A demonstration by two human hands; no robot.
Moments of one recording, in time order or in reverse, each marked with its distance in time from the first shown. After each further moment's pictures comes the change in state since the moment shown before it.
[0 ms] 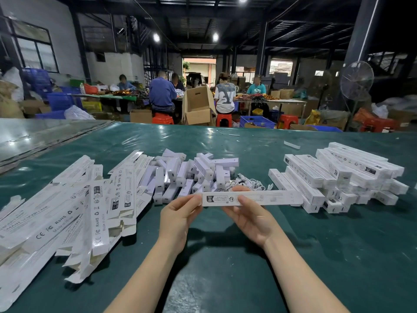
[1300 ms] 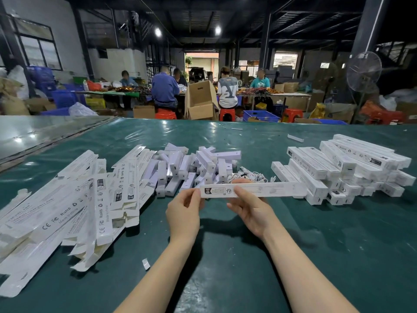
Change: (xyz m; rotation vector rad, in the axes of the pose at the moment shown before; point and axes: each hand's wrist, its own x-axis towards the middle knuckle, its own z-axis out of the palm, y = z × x) left_hand -0.012 -0.010 0.007 0.475 0.159 0.251; right_hand -0.001 0.004 0.005 -0.190 0.113 -0.050
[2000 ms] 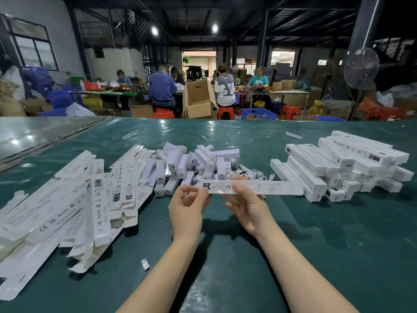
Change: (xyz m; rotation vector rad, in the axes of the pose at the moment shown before) left_hand -0.007 0.003 0.008 -0.307 -0.025 -0.060; right_hand -0.001 0.003 0.009 0.063 0.097 0.022
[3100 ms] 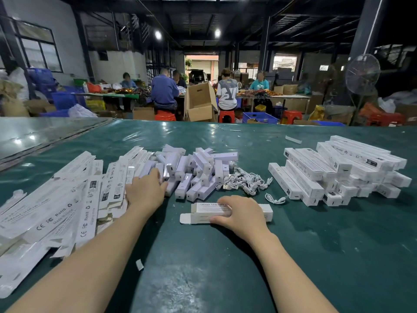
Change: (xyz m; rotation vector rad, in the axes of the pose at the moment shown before) left_hand 0.107 0.016 -0.057 1.708 0.003 0.216; right_hand 0.004 0.004 -0.013 -1.834 -0.085 -0.378
